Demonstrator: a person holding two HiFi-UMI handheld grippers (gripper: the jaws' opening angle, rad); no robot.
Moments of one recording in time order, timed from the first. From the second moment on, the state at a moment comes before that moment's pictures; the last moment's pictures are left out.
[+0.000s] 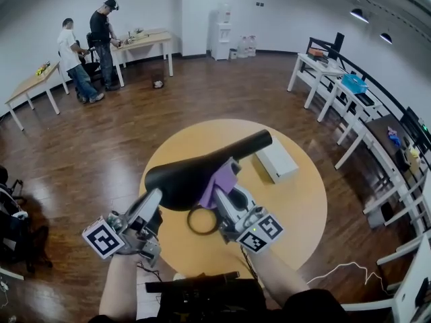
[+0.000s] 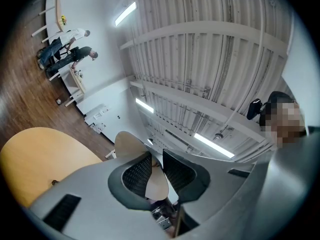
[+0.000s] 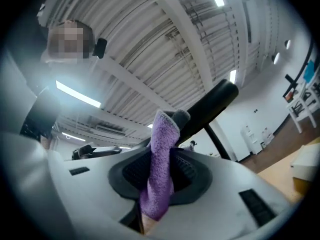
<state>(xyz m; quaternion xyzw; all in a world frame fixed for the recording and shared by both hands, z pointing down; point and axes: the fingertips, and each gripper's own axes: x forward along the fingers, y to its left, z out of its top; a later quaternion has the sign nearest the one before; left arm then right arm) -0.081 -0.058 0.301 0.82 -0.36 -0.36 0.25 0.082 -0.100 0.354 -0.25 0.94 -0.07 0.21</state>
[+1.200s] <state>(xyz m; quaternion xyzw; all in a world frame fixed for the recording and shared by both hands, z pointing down) -0.079 -0.063 0.301 0.82 -0.36 -0.37 0.26 0.118 -0.142 0.351 -0.04 0.79 -0.52 0.33</state>
